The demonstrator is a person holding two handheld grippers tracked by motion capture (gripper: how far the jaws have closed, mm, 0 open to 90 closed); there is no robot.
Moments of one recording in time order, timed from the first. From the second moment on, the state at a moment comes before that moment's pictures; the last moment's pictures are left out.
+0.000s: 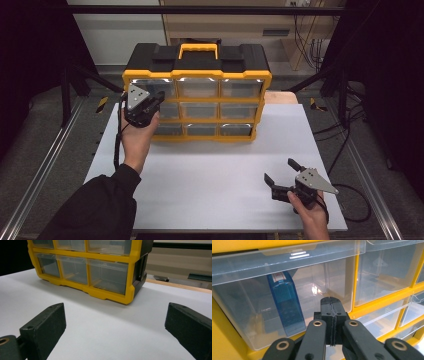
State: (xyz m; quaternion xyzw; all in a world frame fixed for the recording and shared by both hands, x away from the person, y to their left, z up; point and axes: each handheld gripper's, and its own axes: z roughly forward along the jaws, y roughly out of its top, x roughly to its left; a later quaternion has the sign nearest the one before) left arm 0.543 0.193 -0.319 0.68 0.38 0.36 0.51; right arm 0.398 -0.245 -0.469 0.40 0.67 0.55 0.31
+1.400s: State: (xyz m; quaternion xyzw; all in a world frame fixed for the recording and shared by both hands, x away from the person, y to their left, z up) left arm 0.536 0.197 -0.320 0.69 0.37 0.36 0.52; right arm 0.398 -0.244 -0.469 0.40 0.67 0.55 0.31
